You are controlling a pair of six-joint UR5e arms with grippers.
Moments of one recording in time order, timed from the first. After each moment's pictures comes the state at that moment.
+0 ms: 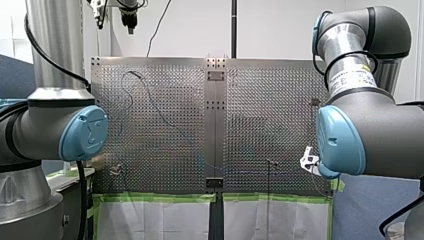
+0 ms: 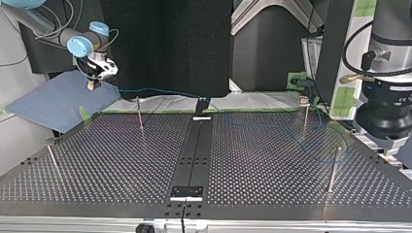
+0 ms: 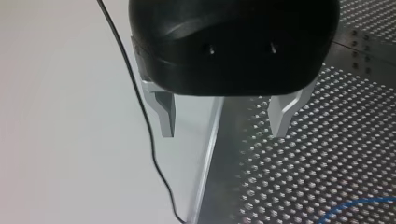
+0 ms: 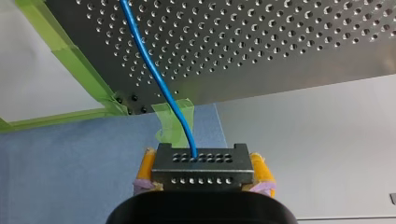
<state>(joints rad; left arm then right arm) -0.09 -1.44 -1.21 -3.94 -1.93 -1.81 1.61 -0.76 1.84 -0.85 1.62 1.85</state>
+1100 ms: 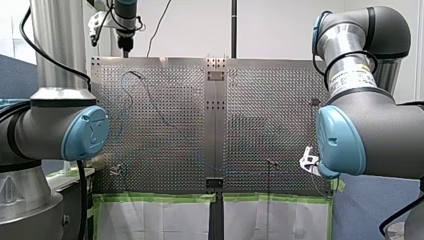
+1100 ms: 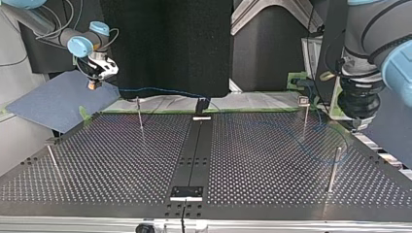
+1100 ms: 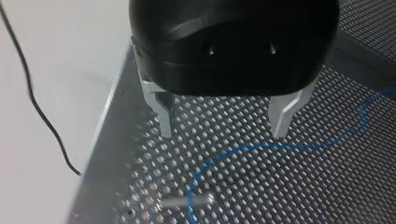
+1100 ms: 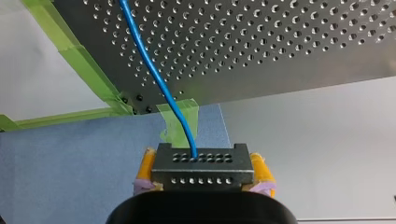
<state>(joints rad) -0.06 -1.46 -1.40 -3.93 -1.96 -1.78 1.61 -0.76 1.84 -0.84 1.61 1.85</state>
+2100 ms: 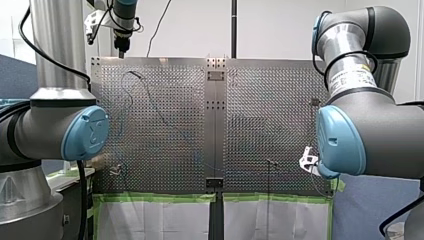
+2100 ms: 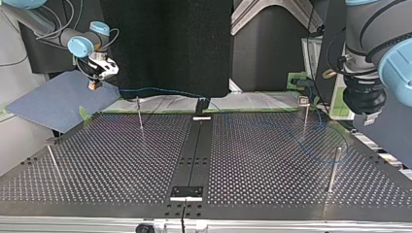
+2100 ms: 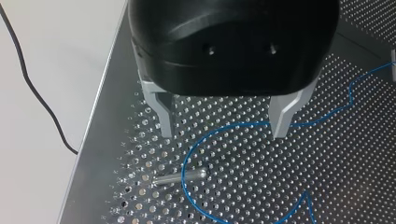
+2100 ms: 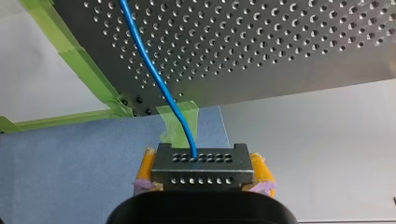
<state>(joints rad) -0.06 -1.45 -1.41 -3.94 -2.02 -1.78 1.61 -0.76 1.84 -0.84 1.61 1.85</state>
